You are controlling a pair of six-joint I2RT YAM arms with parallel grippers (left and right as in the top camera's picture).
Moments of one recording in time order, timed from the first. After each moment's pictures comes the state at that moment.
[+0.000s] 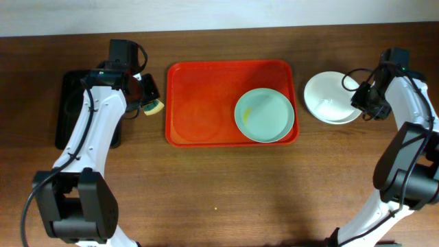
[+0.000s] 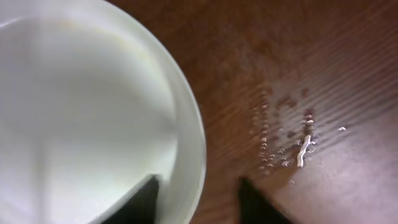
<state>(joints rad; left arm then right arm) -0.07 1.81 1.54 -0.87 0.01 -0.42 -0.35 2.01 1.54 -0.83 0.08 0.30</state>
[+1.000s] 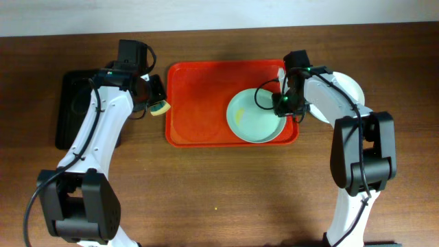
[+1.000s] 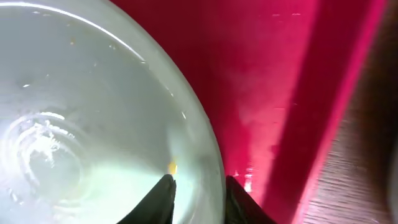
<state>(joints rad) -0.12 1.81 1.54 -0.87 0.01 -0.42 0.13 2.12 1.54 -0.82 -0.12 0.03</state>
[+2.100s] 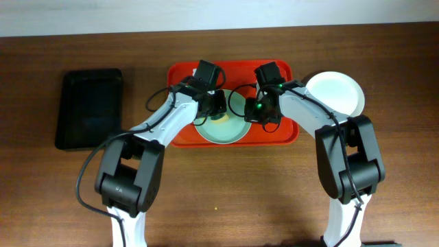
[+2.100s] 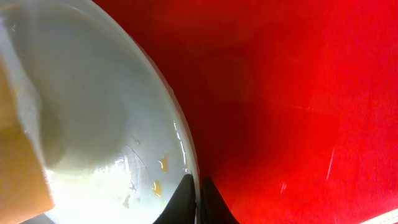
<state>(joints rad) -0.44 2.09 1.51 -0.53 0.08 -0.52 0.30 2.09 1.42 -0.62 -0.25 0.41</state>
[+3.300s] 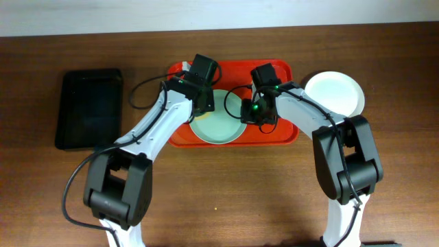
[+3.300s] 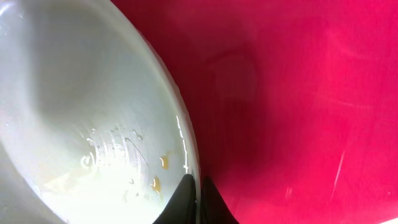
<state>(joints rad) -0.44 1.98 1.54 -0.72 -0.17 -0.45 0.32 2.09 1.42 -0.60 -0.26 0.42</state>
